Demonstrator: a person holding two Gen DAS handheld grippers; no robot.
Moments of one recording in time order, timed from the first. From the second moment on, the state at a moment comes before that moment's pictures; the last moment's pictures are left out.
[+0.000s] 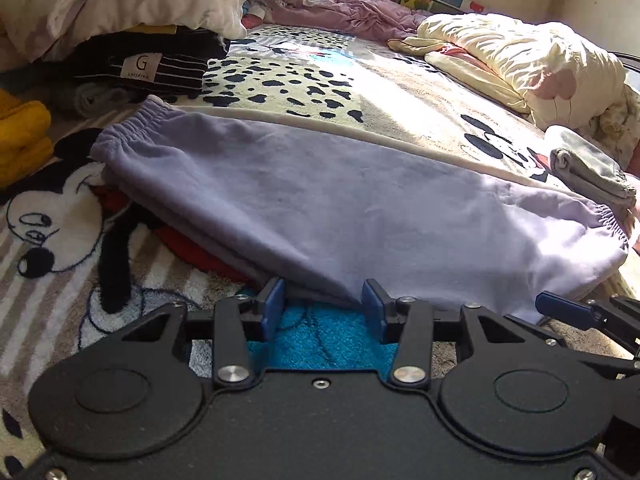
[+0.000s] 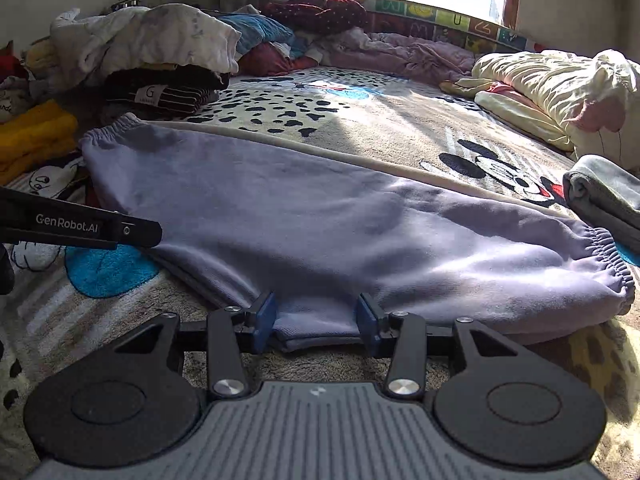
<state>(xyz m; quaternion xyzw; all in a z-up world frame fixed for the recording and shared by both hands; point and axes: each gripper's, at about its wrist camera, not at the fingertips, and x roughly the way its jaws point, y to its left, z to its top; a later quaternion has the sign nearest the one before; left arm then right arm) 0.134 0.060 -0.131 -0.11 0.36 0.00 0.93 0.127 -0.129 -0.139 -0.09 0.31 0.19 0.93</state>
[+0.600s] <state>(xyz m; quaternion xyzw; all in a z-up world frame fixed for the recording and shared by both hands) 0.139 0.107 -0.146 -0.32 0.30 -0.09 0.90 0.180 -0.355 -0.168 0.49 0.26 -0.07 0.83</state>
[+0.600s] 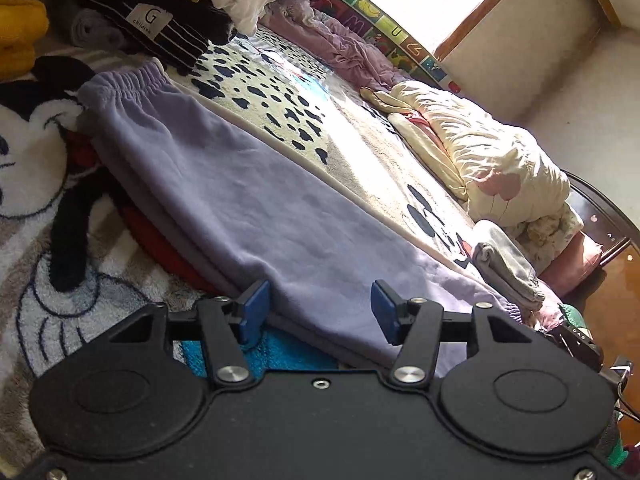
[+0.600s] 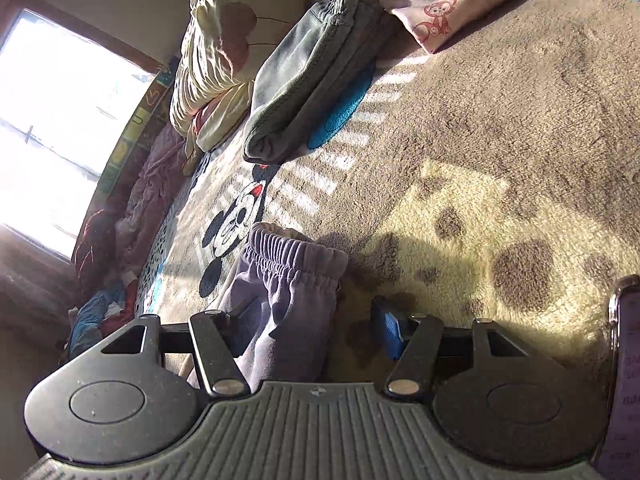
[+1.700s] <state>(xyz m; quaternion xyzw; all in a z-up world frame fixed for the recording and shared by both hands) 0.142 0.182 -0.114 -0.49 0.19 -0.14 0.84 0.187 -0.039 -0.095 -0.16 0.20 0.10 0.96</state>
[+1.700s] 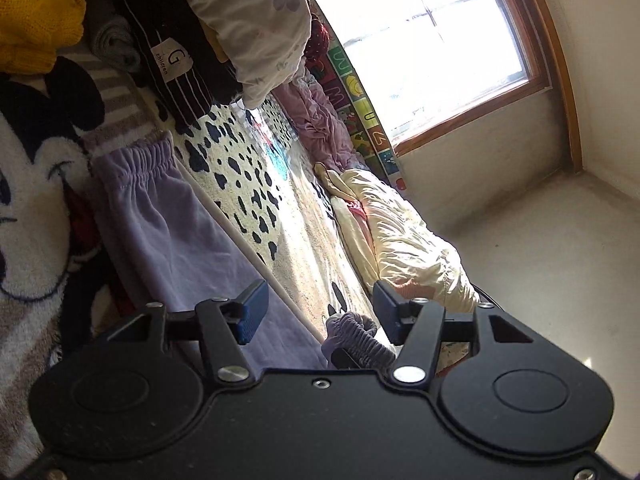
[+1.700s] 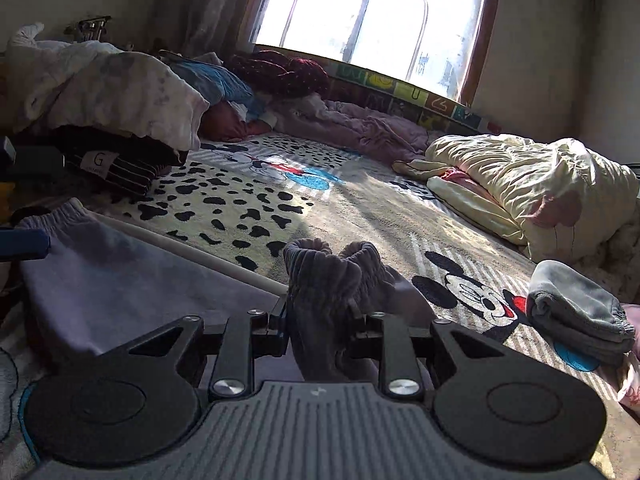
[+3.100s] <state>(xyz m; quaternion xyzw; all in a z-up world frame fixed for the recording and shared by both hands) 0.146 0.186 -0.121 -0.49 0.19 -0.12 0.84 0.206 -0.022 -0.115 -0.18 0.24 0.16 0.94</state>
